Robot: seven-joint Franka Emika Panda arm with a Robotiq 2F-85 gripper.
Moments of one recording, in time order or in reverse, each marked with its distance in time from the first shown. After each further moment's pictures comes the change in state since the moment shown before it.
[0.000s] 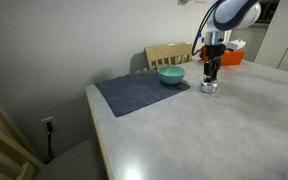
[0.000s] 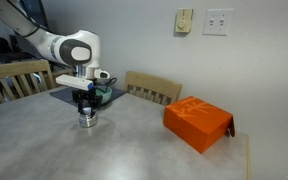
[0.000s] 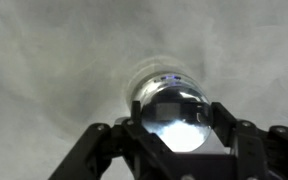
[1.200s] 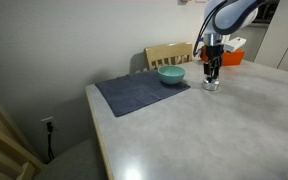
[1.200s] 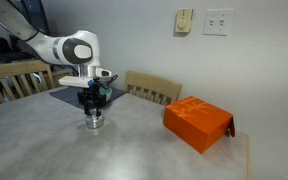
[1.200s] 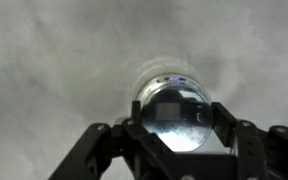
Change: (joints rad) arm 0.053 0.018 -0.062 0.030 -0.125 -0.005 0.157
